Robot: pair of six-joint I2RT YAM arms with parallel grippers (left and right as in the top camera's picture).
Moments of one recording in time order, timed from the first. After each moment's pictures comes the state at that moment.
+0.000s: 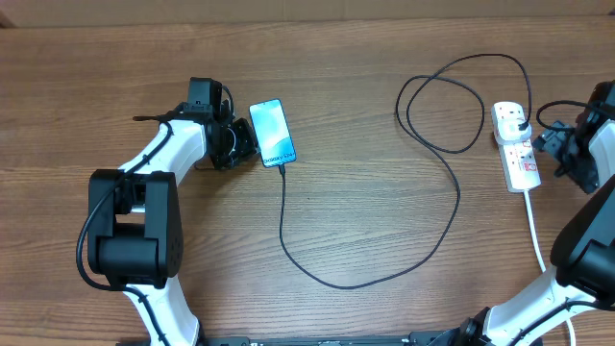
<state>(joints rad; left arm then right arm) -0.09 2.00 1.28 -0.54 0.39 -0.55 -0.51 1.96 1.43 -0.76 0.19 0.37</state>
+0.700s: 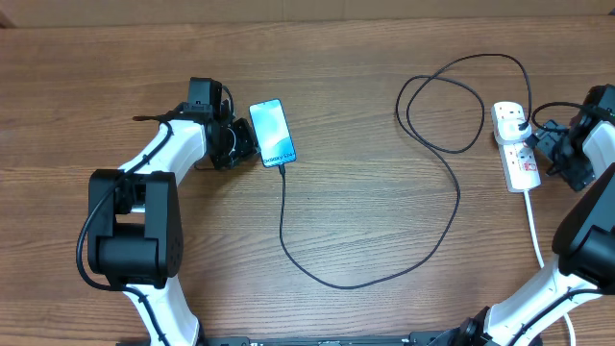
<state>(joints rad) -0.09 2.00 1.28 -0.54 0.39 -0.55 -0.52 2.04 1.43 -0.67 0.08 0.37</state>
